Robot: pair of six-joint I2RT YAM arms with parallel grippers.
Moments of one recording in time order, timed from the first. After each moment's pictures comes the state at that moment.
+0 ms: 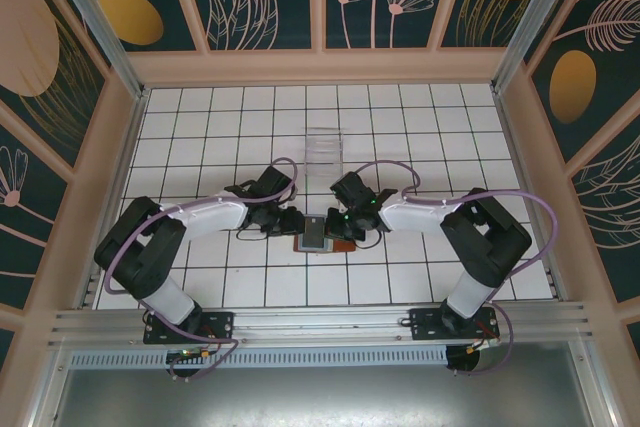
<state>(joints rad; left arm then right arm) -0.65 1.62 0.81 -0.34 0.30 -0.66 0.81 1.67 0.84 -0.27 -0.30 0.88</state>
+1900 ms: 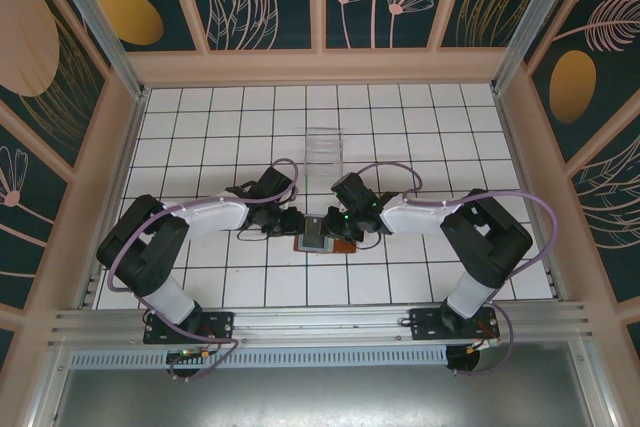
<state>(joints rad) -0.65 1.64 0.81 -0.31 0.31 -0.66 0.81 1.66 0.81 -0.19 -0.29 0.95</state>
